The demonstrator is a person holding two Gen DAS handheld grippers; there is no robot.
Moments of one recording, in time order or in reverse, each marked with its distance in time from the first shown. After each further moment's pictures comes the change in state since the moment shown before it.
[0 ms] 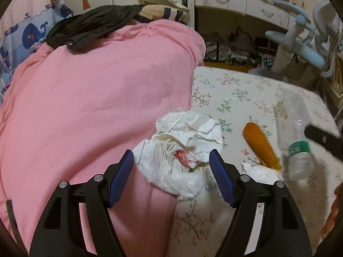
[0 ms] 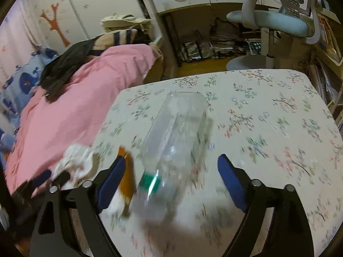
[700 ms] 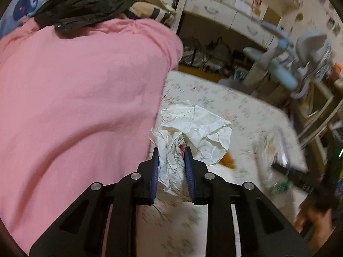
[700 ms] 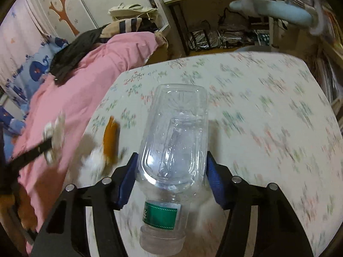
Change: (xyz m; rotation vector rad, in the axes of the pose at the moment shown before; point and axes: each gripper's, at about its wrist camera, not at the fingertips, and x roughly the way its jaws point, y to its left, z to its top) left arm -0.043 0.013 -0.008 -0.151 -0.002 -0.288; right arm -0.044 -0.055 -0.035 -0.046 0.082 0.101
